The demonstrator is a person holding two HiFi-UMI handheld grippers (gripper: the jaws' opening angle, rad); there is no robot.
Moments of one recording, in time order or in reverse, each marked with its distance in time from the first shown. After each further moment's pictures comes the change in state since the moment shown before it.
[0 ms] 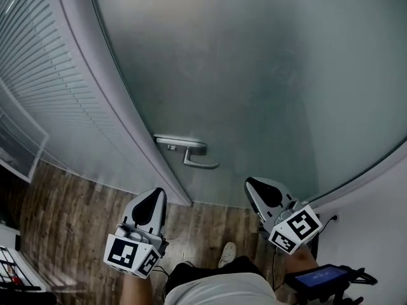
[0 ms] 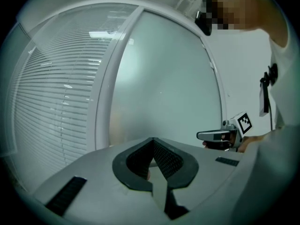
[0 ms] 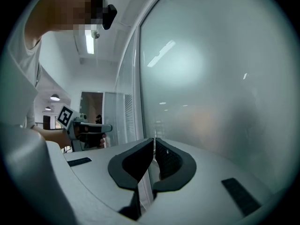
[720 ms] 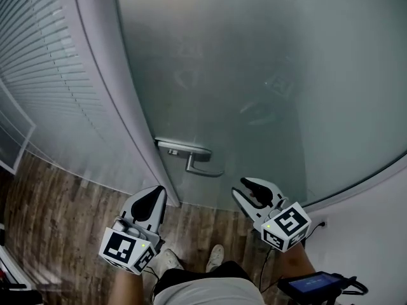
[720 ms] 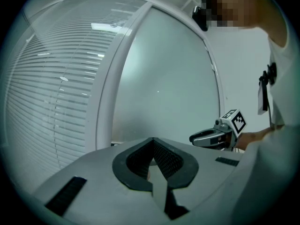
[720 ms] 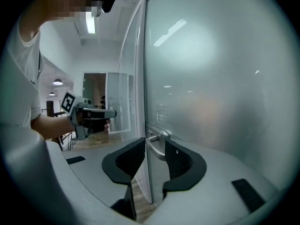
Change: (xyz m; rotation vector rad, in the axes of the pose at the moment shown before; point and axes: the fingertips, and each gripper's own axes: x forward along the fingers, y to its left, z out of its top) left arm 0.021 0.036 -0.020 -0.047 0.024 -0.074; right arm 0.053 0.005 -0.036 -0.088 0.251 0.034
